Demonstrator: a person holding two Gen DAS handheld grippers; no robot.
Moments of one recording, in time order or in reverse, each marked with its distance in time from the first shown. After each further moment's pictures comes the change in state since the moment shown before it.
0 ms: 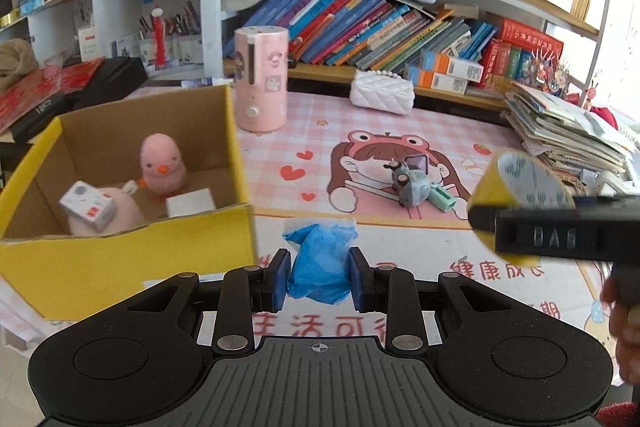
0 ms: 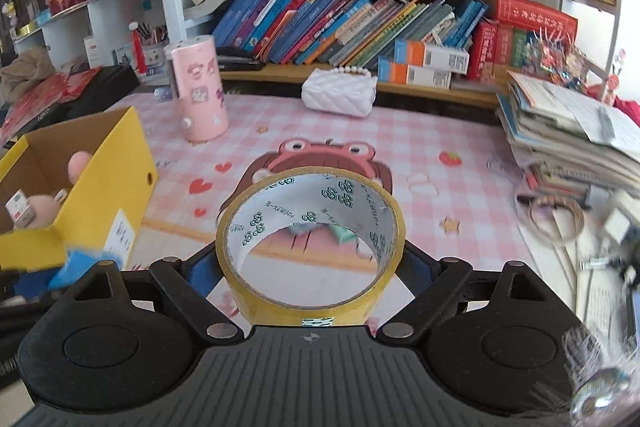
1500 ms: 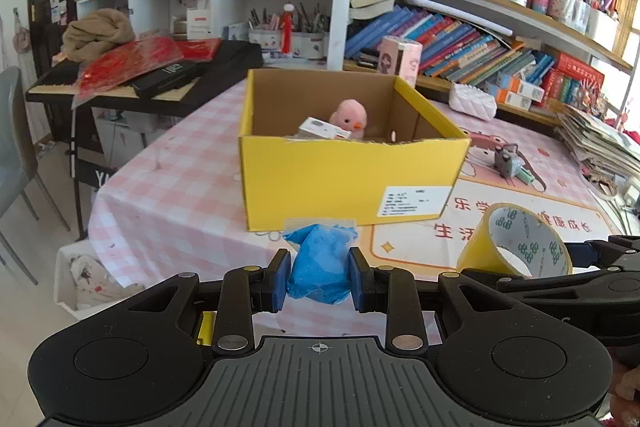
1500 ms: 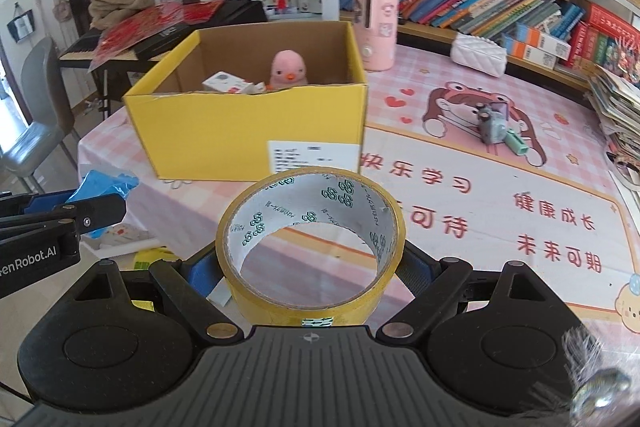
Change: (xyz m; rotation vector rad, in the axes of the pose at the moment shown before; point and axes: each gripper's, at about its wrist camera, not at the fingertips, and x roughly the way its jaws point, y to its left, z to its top) left arm -0.124 0.163 -0.080 -0.099 -0.037 0.107; right arm -0.075 0.208 -0.087 -0.127 0.093 0.145
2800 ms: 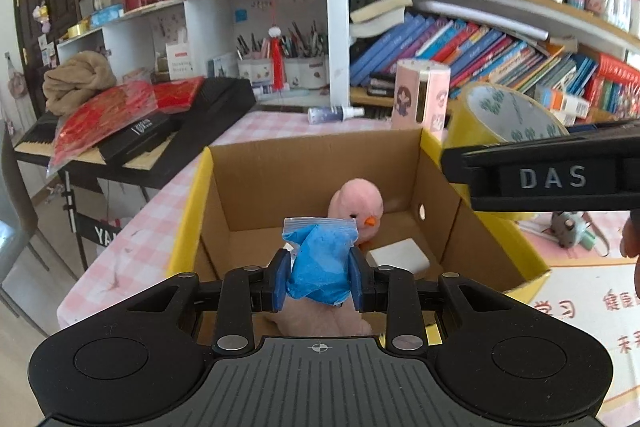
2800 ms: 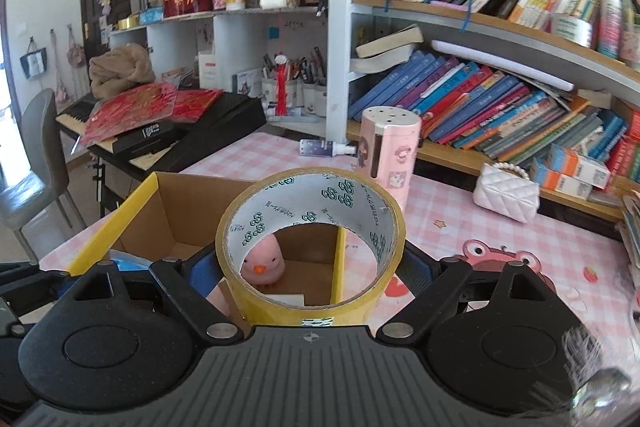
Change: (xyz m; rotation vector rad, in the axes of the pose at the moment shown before) left arm 0.133 -0.037 0.103 0.087 -0.026 0.084; right arm 0.092 -0.042 0.166 -0.090 -0.219 0.033
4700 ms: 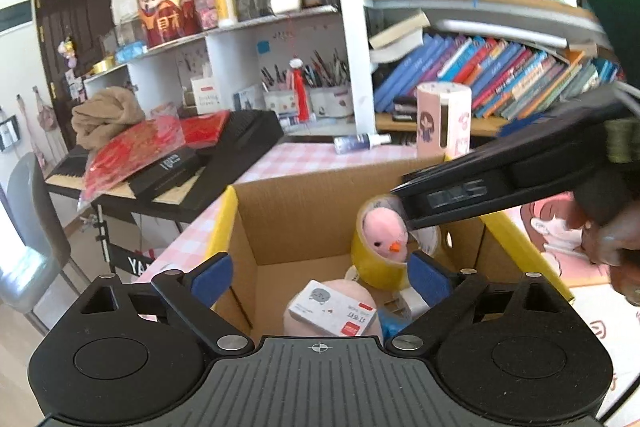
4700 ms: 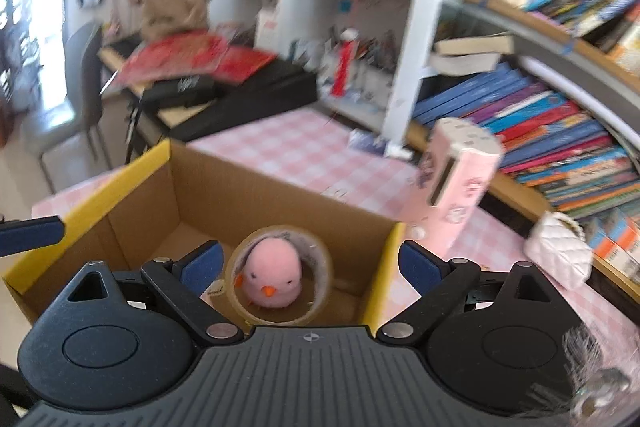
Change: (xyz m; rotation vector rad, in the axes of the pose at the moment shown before) left arm -0.010 -0.008 0.010 0.027 -0.101 0.117; right arm 0.054 0.006 0.025 -0.181 0.039 0.083
